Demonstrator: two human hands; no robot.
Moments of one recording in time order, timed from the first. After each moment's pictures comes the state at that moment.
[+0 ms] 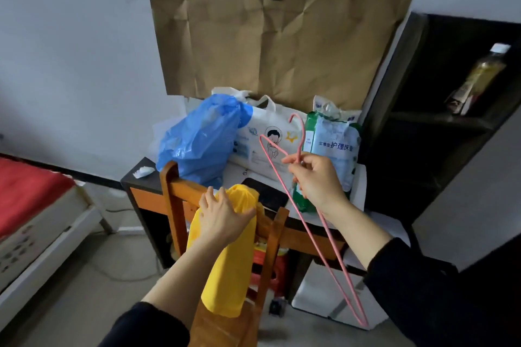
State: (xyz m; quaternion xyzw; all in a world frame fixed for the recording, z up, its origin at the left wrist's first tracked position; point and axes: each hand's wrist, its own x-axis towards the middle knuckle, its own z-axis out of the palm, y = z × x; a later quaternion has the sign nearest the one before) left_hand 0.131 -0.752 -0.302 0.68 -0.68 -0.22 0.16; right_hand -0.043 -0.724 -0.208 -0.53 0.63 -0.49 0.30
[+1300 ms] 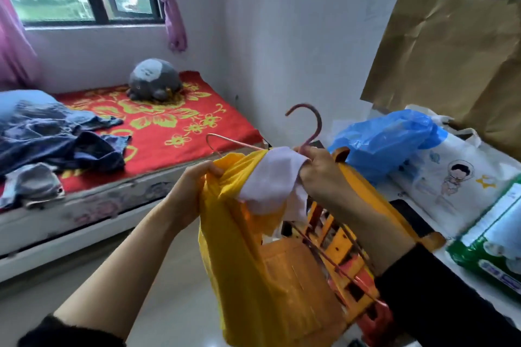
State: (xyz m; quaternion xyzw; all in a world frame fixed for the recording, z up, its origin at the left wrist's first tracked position) left_hand 0.360 -0.492 -0.196 0.55 -0.22 -0.52 0.62; right_hand 0.176 -0.604 -0.163 -0.80 0.31 -0.29 0.43
